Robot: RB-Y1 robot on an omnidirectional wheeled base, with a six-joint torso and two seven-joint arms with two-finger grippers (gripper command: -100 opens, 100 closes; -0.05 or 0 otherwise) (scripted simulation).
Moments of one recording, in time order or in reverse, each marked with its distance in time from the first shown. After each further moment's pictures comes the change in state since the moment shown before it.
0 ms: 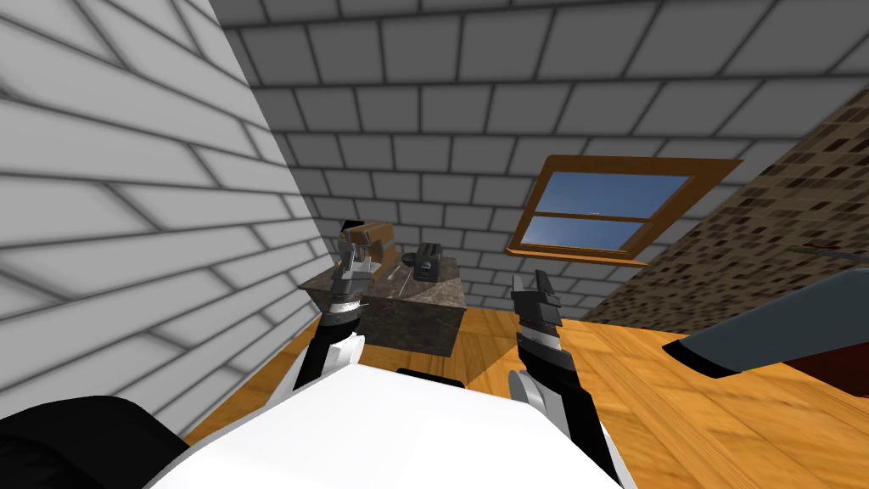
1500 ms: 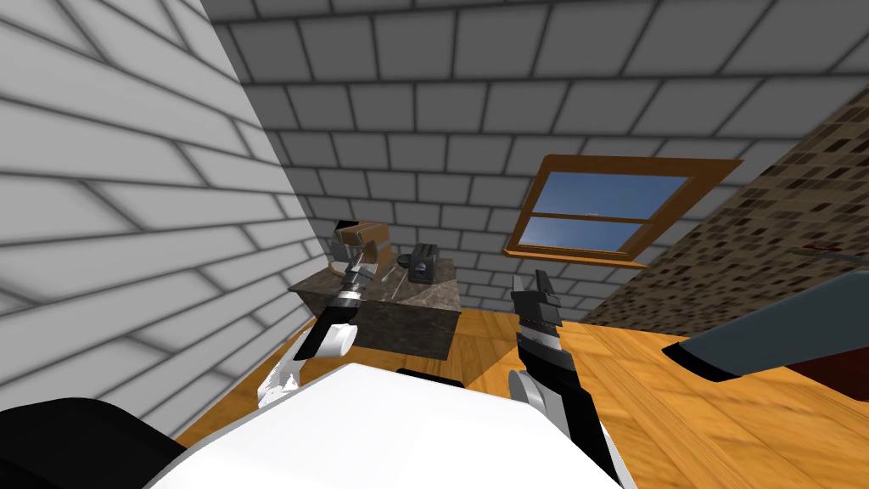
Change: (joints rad) left arm -0.114 0.192 0.092 0.129 0.143 0.315 0.188; right arm 0.000 0.000 0.000 0.000 0.000 0.000 0.000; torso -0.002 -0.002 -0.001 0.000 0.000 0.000
